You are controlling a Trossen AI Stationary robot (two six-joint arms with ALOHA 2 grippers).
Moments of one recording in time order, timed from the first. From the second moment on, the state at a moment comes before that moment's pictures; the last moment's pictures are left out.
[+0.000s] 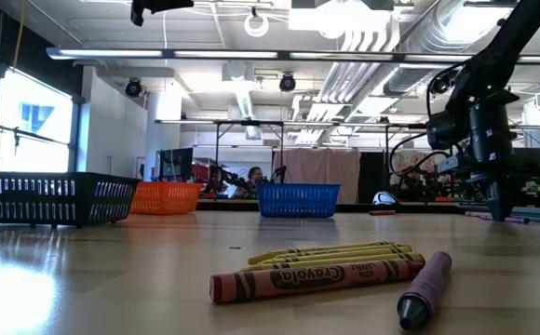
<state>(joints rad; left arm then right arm) 0.47 0.86 0.94 -0.06 -0.14 -0.15 -1.10 1.45 0.60 -0.85 -0.13 0.31</state>
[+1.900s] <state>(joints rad) 0.47 1.06 0.94 0.19 0.22 -0.15 -0.32 1.56 1.47 0.08 -0.09 0.05</state>
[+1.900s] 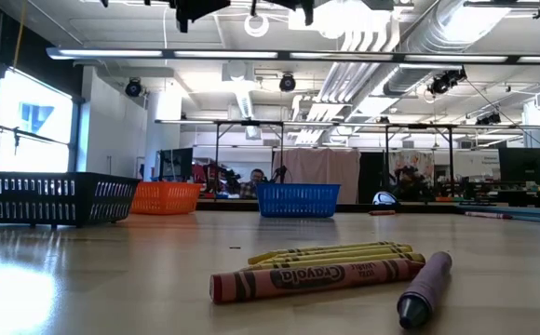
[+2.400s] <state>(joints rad) 0.47 1.06 0.94 0.18 0.17 -0.15 -0.27 1.66 1.62 -0.02 -0.12 -0.09</state>
